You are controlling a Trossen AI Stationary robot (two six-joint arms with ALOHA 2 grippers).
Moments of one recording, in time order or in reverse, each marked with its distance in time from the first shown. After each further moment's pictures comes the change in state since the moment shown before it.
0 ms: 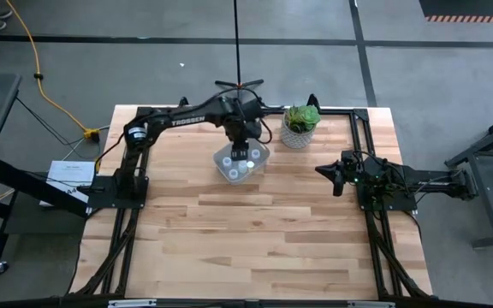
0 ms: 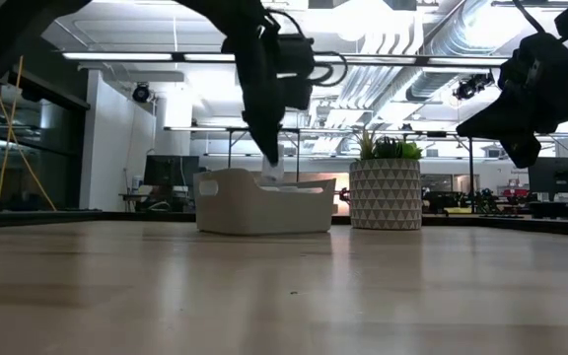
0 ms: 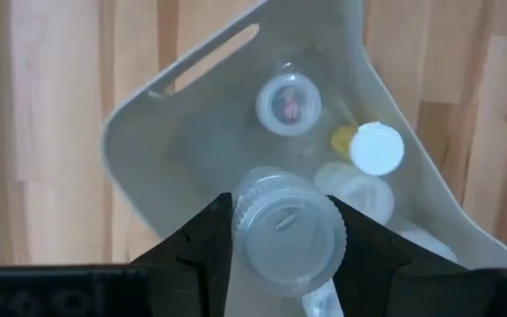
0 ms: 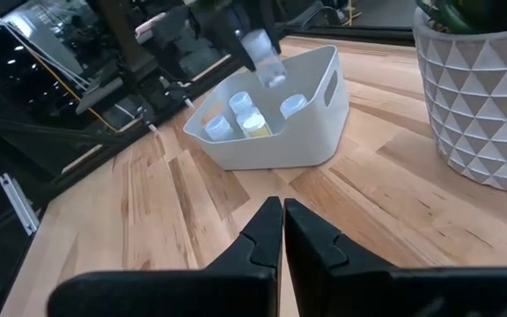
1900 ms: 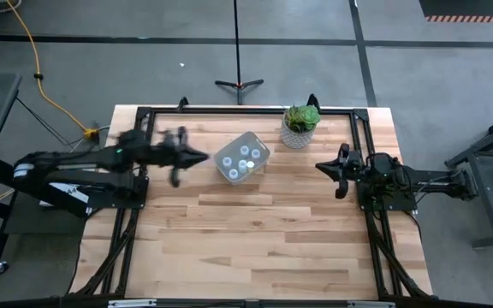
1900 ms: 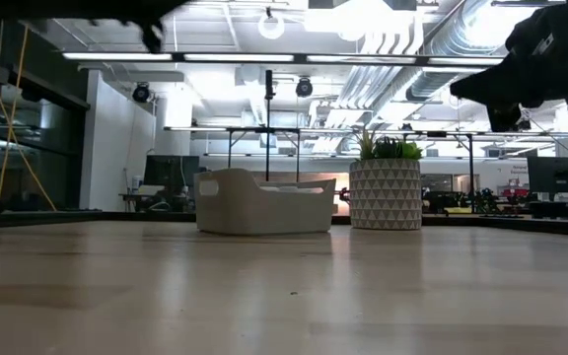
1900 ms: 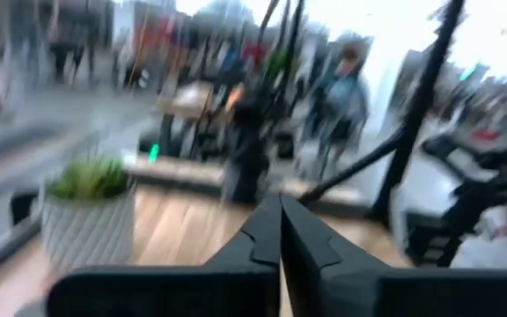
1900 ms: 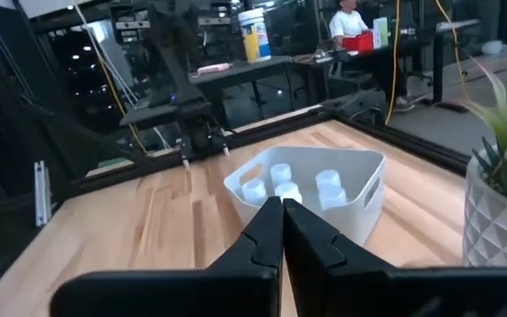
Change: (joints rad) left arm -0.200 -1.304 -1.300 1.331 0.109 -0.481; right arm 0.000 -0.003 -0.003 0.239 -0.061 -0.338
